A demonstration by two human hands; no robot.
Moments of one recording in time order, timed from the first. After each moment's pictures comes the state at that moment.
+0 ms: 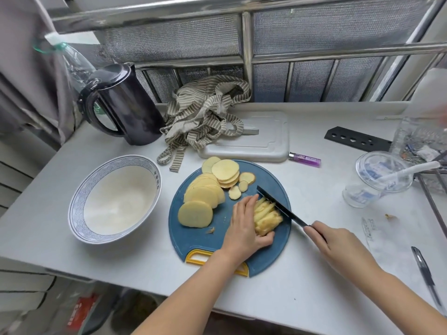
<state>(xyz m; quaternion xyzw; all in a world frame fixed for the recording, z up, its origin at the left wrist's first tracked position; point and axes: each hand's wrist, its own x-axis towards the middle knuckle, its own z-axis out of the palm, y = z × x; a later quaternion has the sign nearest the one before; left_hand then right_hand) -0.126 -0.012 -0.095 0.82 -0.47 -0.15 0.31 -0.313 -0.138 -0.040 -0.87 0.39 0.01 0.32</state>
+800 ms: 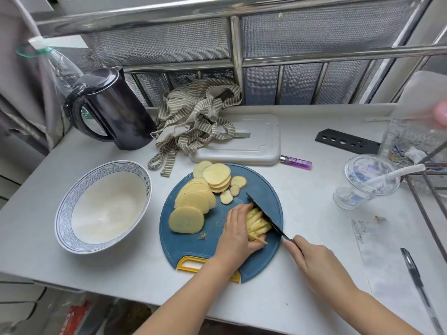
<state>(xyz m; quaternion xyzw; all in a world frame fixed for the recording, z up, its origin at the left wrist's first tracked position) -0.130 -0.013 -0.101 0.82 -0.47 -0.12 0.31 -0.306 -0.101 -0.040 -0.85 0.39 0.02 0.34</state>
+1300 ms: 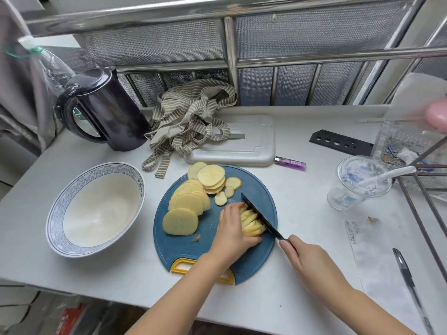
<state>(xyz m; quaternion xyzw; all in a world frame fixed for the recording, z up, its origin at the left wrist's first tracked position) -0.127 -0.023 -0.078 0.83 -0.42 -0.20 0.31 -0.305 -0.109 -0.044 -0.85 0.39 0.02 0.36</state>
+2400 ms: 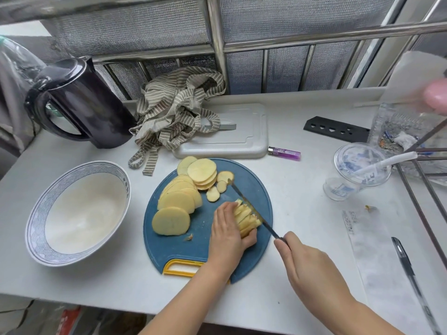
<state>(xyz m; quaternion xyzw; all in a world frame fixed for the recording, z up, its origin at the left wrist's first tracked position) -0.143 -0.019 -0.099 0.85 -0.42 -0.04 0.32 -0.305 -0.087 -0.014 -0.89 0.36 0.01 0.27</state>
